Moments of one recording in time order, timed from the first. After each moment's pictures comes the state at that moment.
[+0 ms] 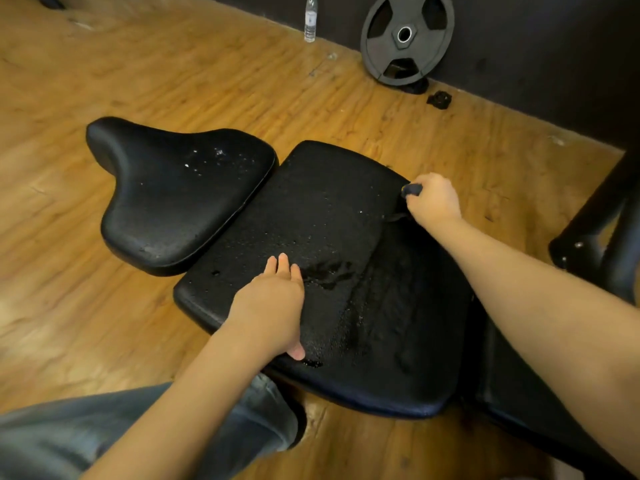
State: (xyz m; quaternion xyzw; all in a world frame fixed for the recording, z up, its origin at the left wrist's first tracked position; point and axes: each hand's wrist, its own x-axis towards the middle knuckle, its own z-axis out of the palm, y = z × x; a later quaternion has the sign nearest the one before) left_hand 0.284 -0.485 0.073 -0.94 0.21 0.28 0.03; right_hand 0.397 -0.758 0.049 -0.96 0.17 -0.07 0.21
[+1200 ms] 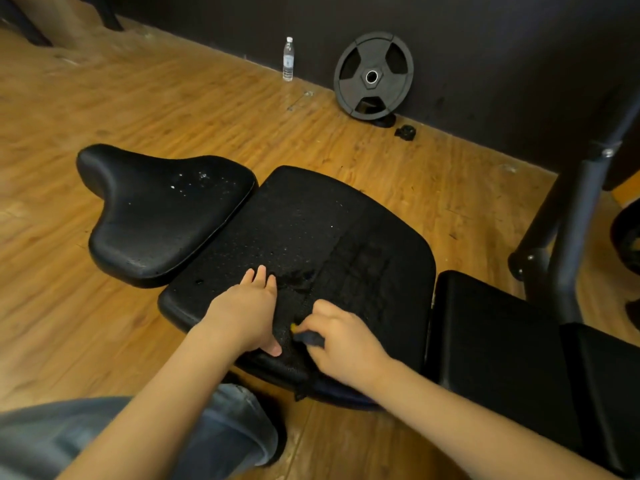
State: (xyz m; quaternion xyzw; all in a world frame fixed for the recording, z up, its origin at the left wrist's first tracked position) left_hand 0.281 -0.482 0.080 -0.93 0.21 0.31 0.01; right_hand 0.212 -0.638 0.050 -0.96 -0.15 0.05 0.24
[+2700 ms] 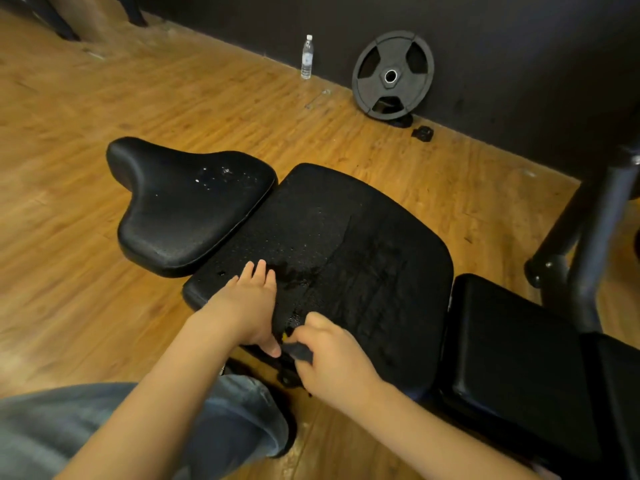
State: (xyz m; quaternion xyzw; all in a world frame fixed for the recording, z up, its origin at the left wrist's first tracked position) left_hand 0.277 -0.457 0.090 -0.92 0.20 0.34 0.04; right_hand 0.194 -0.594 0.057 -0.96 -0.14 0.08 0.25
